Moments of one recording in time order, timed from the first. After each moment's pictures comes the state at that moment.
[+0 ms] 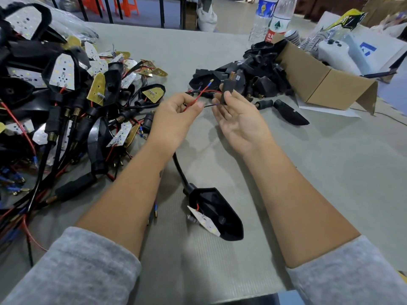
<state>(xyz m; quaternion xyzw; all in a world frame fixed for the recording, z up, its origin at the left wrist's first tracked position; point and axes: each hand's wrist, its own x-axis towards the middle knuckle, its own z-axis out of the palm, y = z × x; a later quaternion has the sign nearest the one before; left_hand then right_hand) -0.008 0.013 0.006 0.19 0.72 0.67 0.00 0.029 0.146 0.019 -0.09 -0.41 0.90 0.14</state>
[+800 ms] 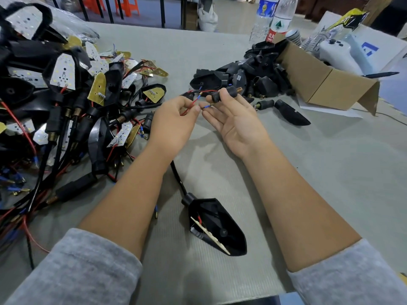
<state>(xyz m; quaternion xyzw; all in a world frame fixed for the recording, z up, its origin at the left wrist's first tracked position) -0.011 0.011 0.002 0.19 0.80 0.57 -0.06 0.032 0.143 0.016 -0.05 -0.47 0.87 0.11</state>
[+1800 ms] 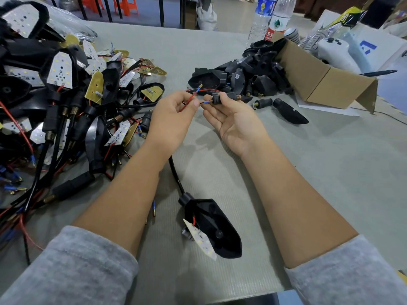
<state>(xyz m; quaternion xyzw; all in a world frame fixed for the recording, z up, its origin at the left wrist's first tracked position) -0.004 0.013 0.011 0.21 0.74 0.64 -0.03 0.029 0.147 0.016 -0.09 -0.44 0.89 0.09</state>
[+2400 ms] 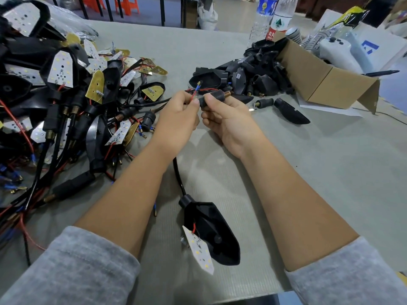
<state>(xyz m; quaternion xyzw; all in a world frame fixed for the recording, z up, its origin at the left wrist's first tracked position) 0.001 0.016 0.013 0.17 0.76 0.63 0.03 0.033 0.136 0.015 -0.05 -0.59 0.80 0.09</state>
